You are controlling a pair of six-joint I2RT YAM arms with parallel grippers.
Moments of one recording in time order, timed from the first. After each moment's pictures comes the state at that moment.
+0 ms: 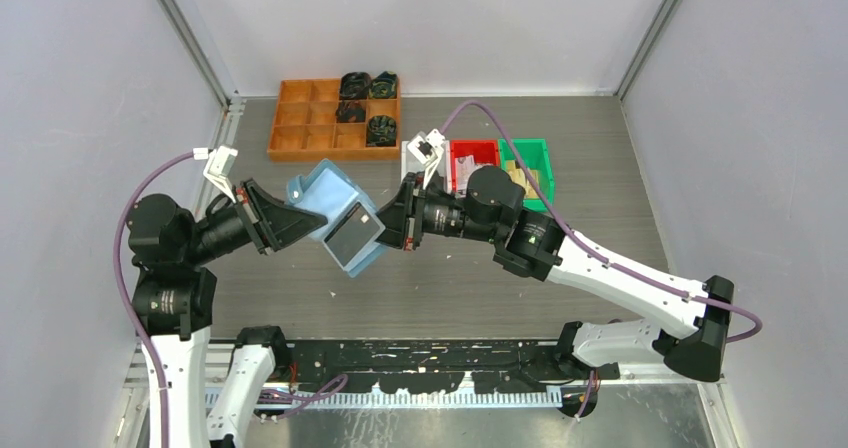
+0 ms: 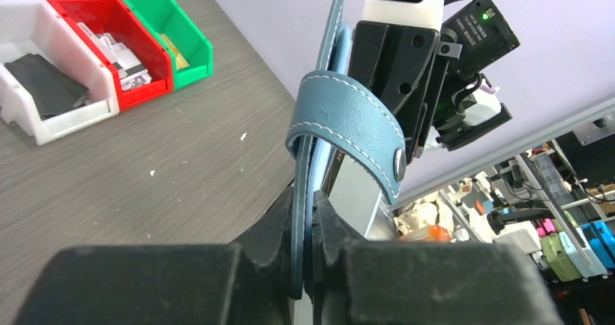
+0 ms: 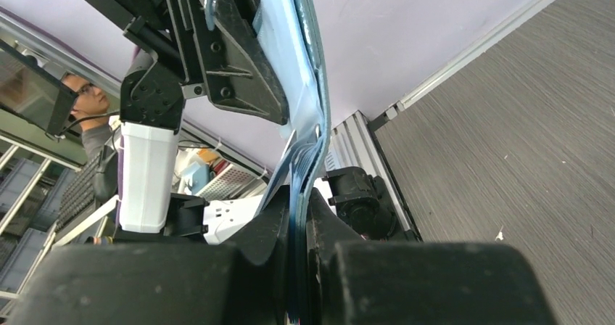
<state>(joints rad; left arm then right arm) 0.05 0.62 1.09 -0.48 1.09 -0.73 1.06 1.20 1.17 0.06 -0.33 0.74</state>
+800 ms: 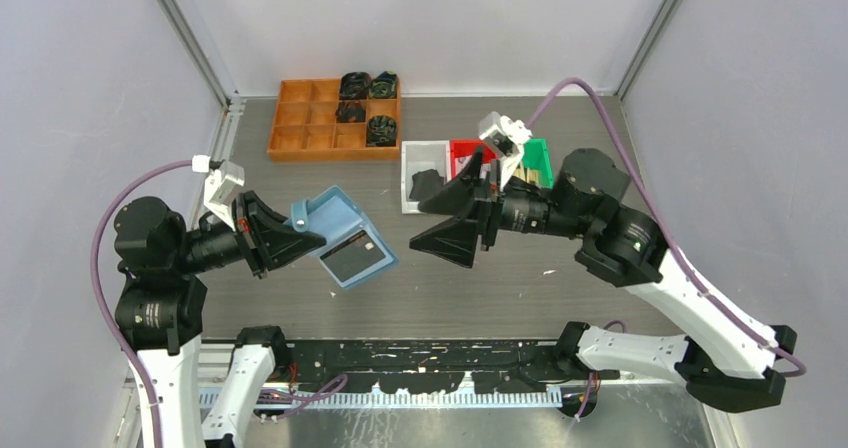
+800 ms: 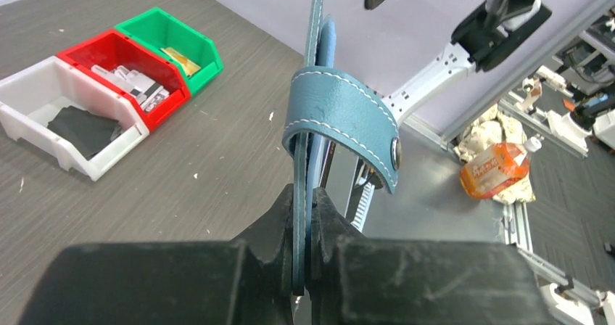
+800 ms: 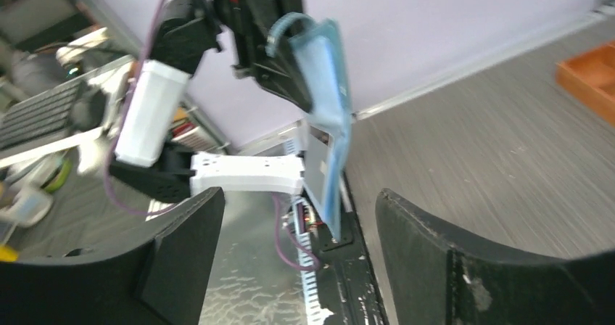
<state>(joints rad) 0.05 0.64 1.21 -0.66 1.23 -0.31 0.96 0.98 1.38 -0.38 -0.41 0.43</state>
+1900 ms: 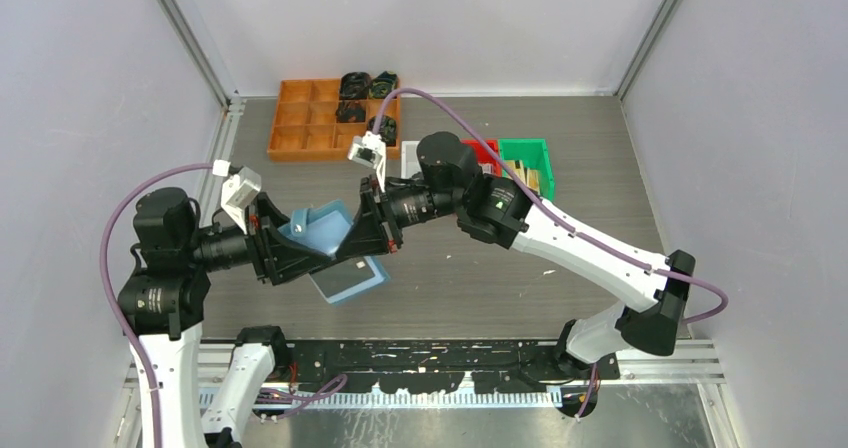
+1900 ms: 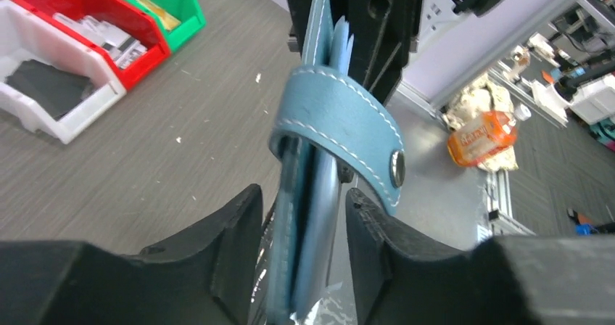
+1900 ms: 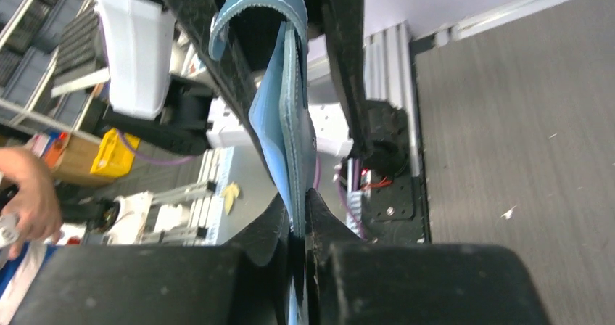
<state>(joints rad) 0.05 0.69 1.23 -0.95 1.30 -0.03 1.03 1.44 1.52 -0.28 -0.76 0.46</state>
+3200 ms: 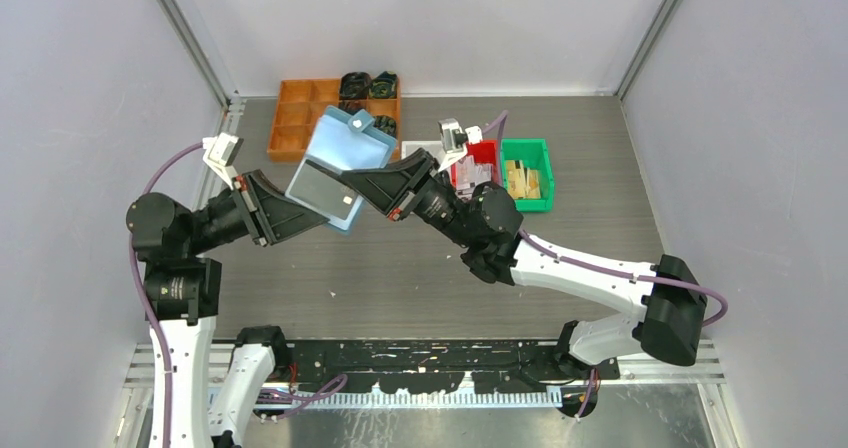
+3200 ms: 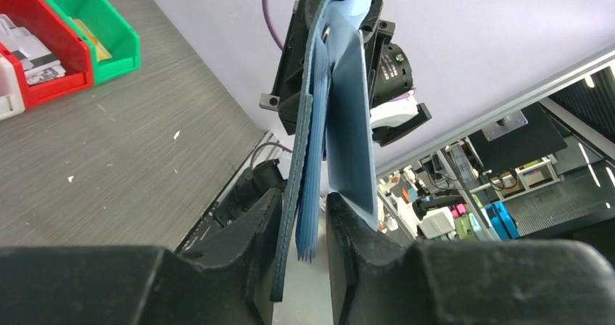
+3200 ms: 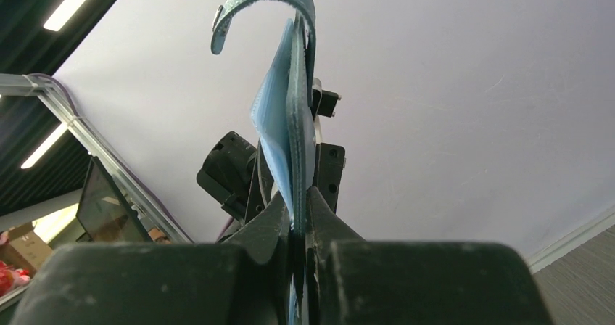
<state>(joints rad) 0.05 0.66 1.02 -0.15 1.21 -1.08 1.08 1.34 1.01 0.92 -0.05 0.89</state>
